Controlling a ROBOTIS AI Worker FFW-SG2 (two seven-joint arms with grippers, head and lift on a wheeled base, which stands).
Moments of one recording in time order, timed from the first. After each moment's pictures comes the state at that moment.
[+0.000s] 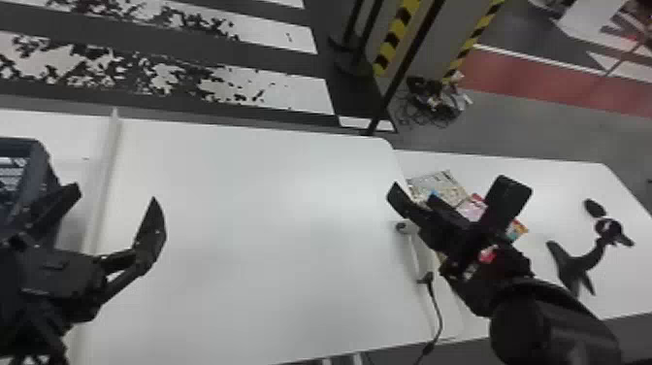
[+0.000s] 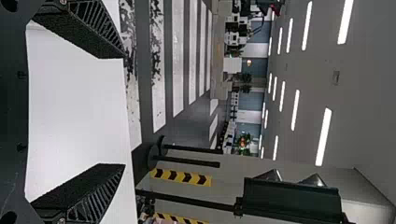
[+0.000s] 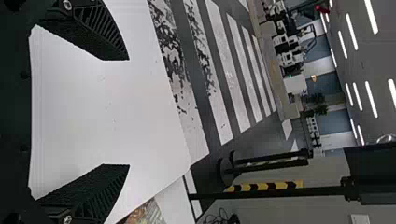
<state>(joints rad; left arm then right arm) 0.57 0.16 -0.21 -2.16 0.07 0.11 -0.01 0.35 -0.14 -0.40 -2.08 -0.45 0.67 0.14</state>
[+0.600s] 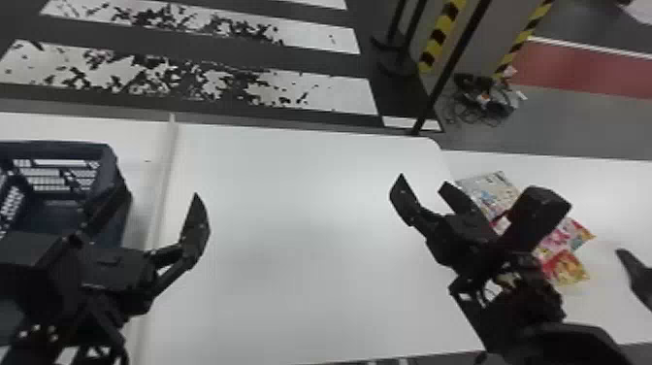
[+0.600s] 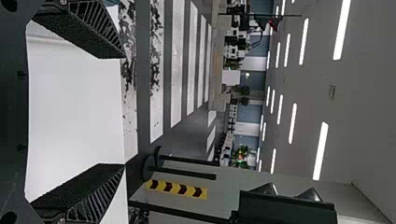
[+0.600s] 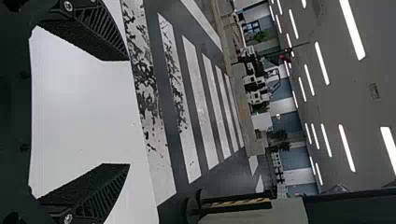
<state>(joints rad) 0.63 0.13 -0.18 -2.24 0.06 0.14 0.03 0.51 -0.04 -0.20 -2.25 -0.33 0.44 0.14</state>
